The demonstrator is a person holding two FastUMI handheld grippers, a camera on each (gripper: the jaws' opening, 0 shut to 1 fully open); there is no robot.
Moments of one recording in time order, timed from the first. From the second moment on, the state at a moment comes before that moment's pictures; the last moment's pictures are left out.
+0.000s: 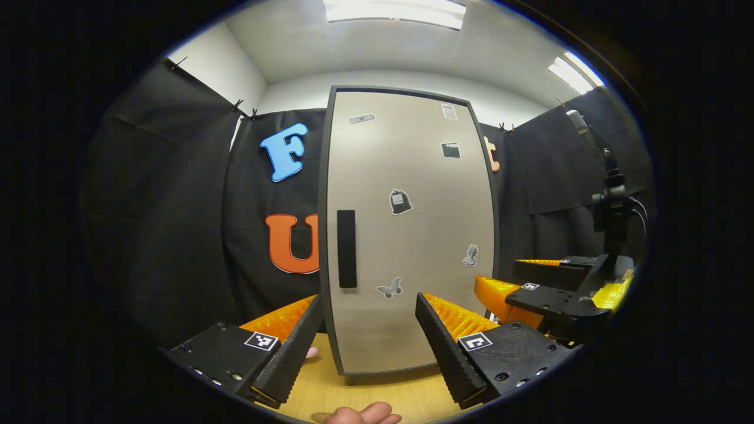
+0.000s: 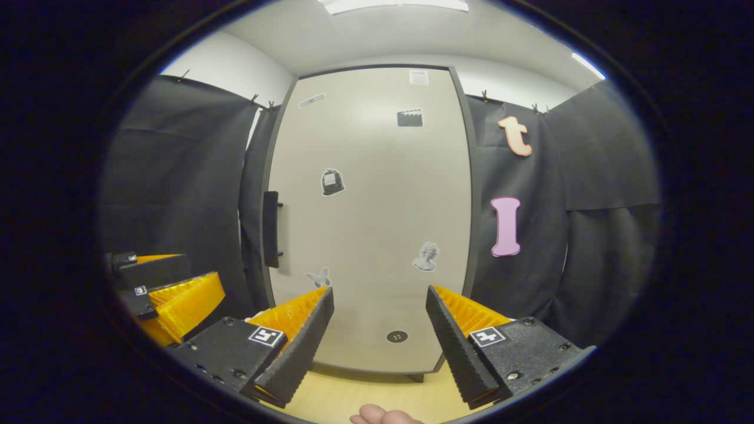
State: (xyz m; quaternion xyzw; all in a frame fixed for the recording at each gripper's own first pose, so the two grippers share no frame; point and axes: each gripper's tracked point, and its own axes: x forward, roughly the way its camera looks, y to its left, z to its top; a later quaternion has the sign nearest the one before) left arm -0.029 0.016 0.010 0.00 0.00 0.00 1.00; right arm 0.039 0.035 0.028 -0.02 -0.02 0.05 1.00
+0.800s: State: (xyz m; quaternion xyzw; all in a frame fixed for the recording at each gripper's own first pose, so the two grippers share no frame) left arm -0.092 0.129 -0.009 0.00 0.02 0.12 0.99; right arm 0.119 0.172 0.071 -0.07 -0.08 0.17 0.98
